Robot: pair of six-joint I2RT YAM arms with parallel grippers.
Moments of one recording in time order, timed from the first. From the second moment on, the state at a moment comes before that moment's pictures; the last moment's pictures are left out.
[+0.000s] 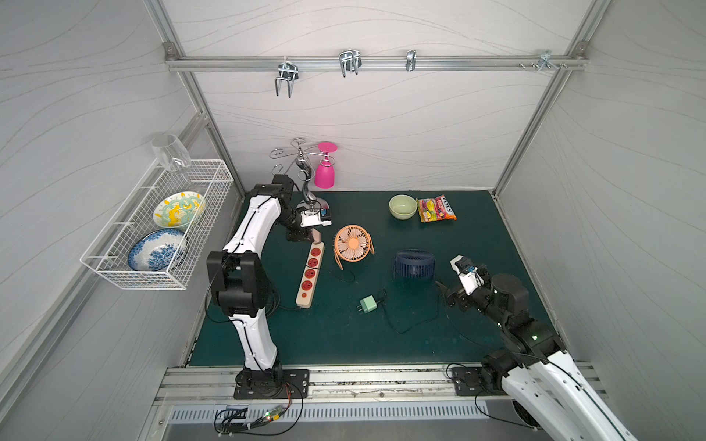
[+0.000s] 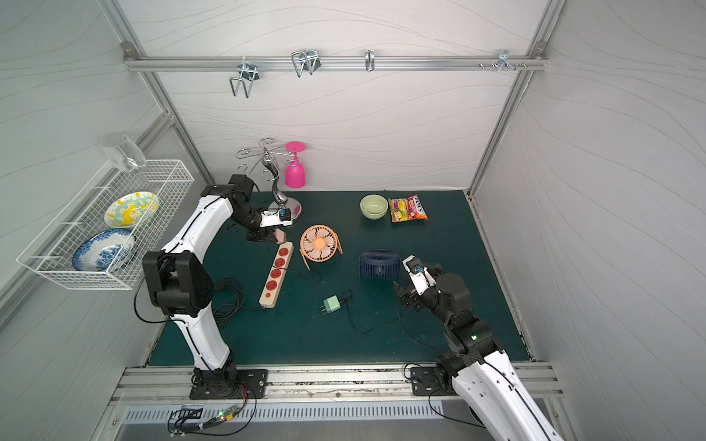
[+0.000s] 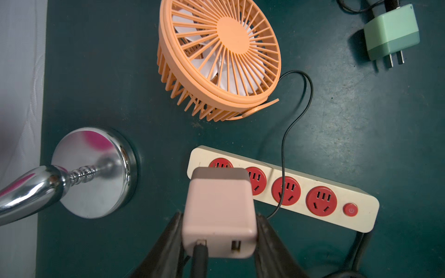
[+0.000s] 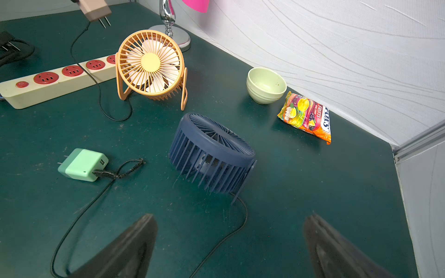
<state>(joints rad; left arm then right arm) -0.03 1.92 1.80 -1.26 0.39 1.42 0.46 0.48 0.49 -0.42 -0.07 -0.28</state>
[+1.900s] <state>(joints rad) -0.12 2.27 2.15 -1.49 0.14 1.57 0.45 0.49 0.49 -0.39 -0.10 -0.27</state>
